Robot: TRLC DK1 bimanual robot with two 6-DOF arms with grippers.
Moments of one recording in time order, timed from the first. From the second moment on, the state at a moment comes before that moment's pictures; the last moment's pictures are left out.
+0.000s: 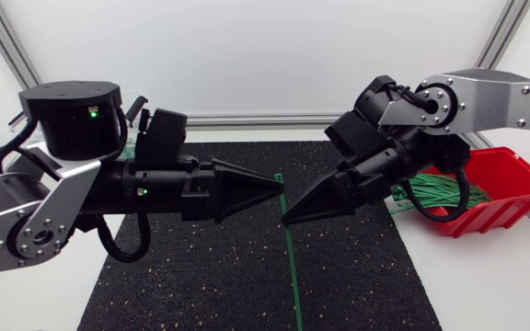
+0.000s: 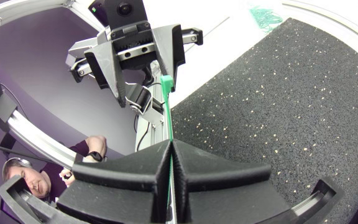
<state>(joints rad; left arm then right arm) -0.58 1.29 0.70 0.32 0.82 -0.40 0.38 1.60 1.13 -0.98 -1.17 -0.57</state>
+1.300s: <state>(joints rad) -0.53 1.39 0.76 0.46 0.81 -0.55 0.37 1.46 1.05 -0.51 -1.15 -0.10</state>
